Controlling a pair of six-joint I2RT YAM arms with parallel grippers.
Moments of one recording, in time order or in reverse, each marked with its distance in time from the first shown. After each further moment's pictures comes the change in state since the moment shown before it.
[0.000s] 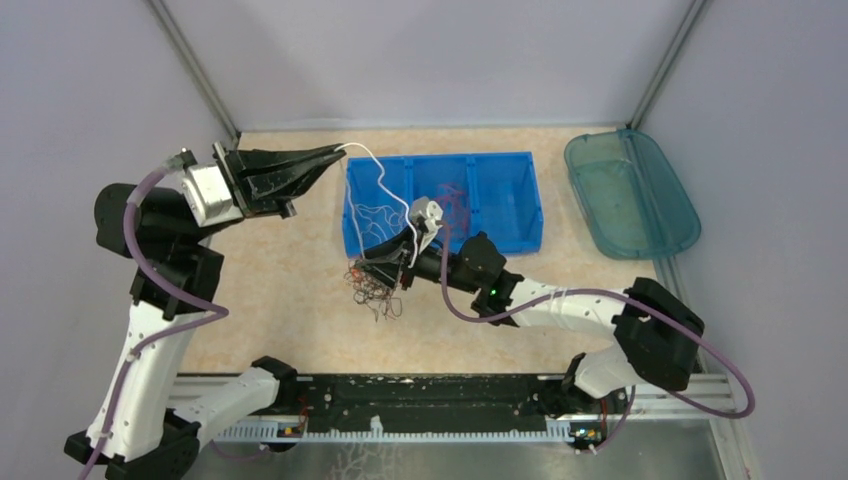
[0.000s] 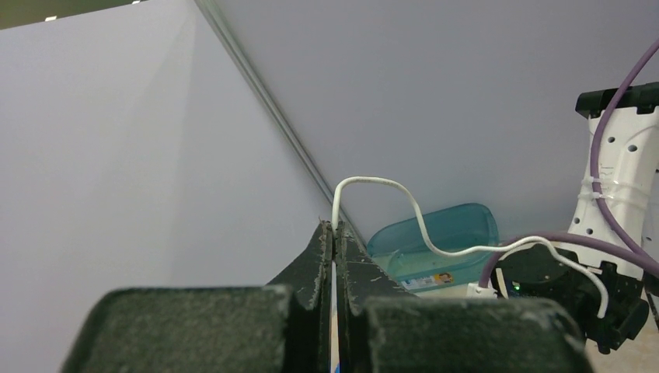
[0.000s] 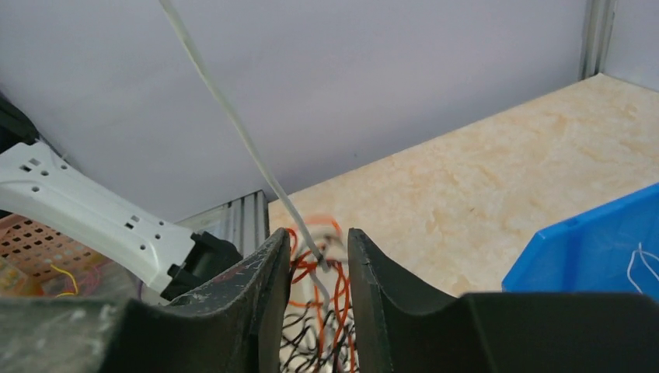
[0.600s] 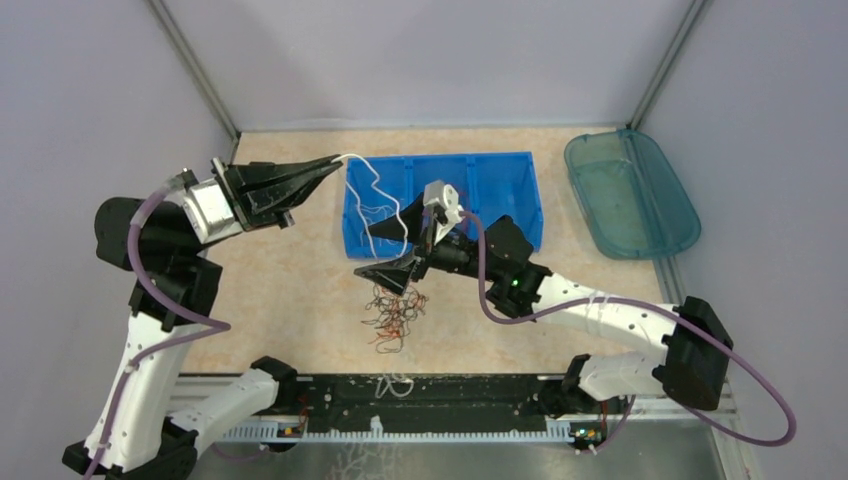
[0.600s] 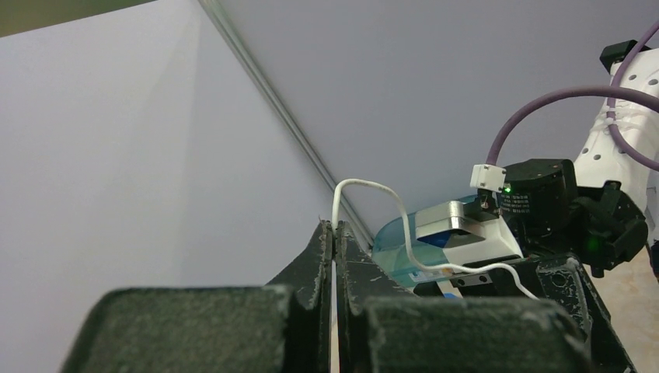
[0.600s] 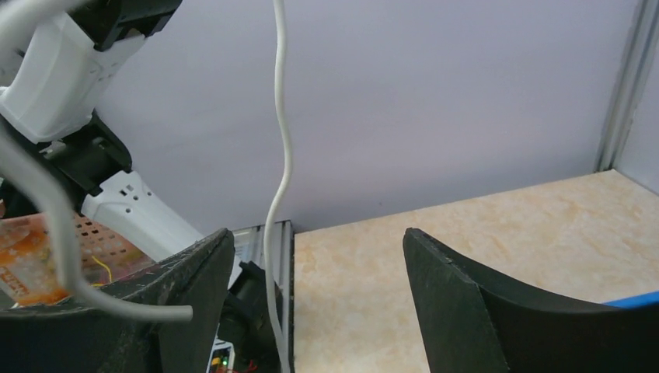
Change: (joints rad) left arm 0.000 -0.048 -0.060 -0.006 -0.006 0.048; right arm -0.002 -0.156 0.126 -0.177 -0.101 -0.057
